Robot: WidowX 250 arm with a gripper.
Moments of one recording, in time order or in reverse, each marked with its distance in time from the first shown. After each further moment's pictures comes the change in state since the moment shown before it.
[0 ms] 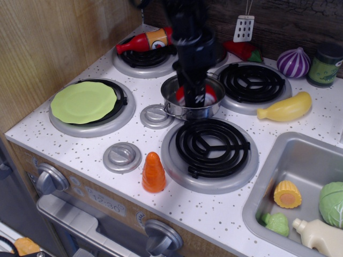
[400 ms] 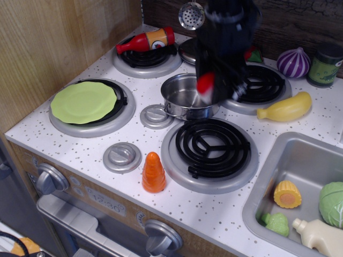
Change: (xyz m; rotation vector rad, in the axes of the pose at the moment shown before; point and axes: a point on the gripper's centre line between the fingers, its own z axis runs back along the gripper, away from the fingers) arm 0.013 -0.060 0.018 0.030 -0.005 0.288
